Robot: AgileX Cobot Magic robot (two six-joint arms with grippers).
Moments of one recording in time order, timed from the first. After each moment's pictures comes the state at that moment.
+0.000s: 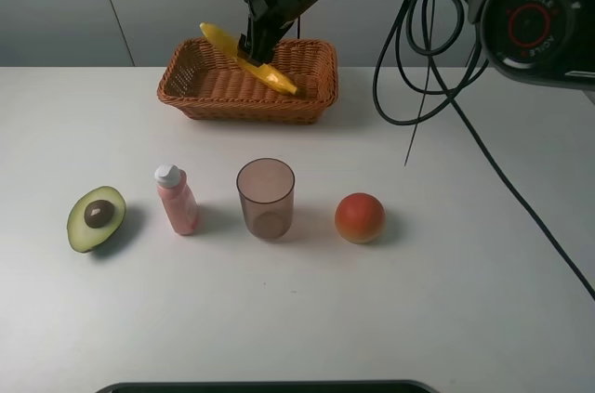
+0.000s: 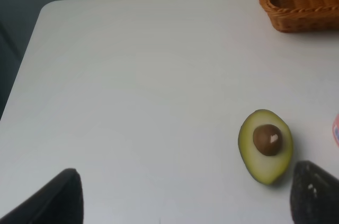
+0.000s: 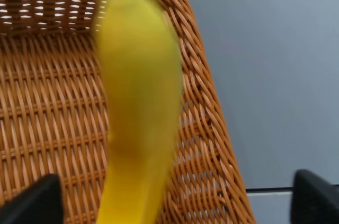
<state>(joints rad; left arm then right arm) -0.21 0.00 -0.51 0.10 1.08 -0.04 0.55 2.42 -2.06 0.15 0.51 -0.96</state>
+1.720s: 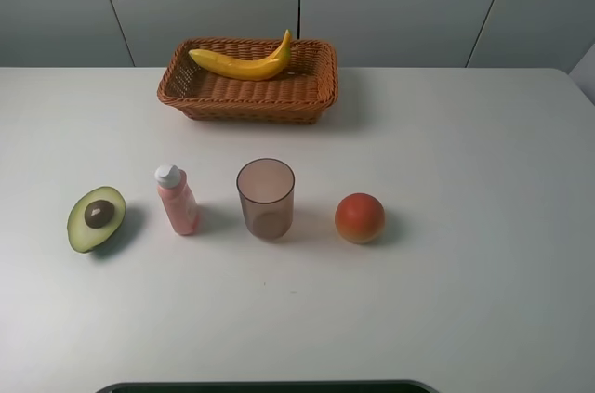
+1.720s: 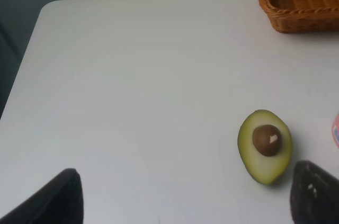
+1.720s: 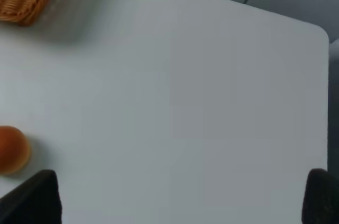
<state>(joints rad) -0.21 0.00 -0.51 0.10 1.08 -0.05 0.01 0.80 -1.13 0.01 1.22 -0.26</state>
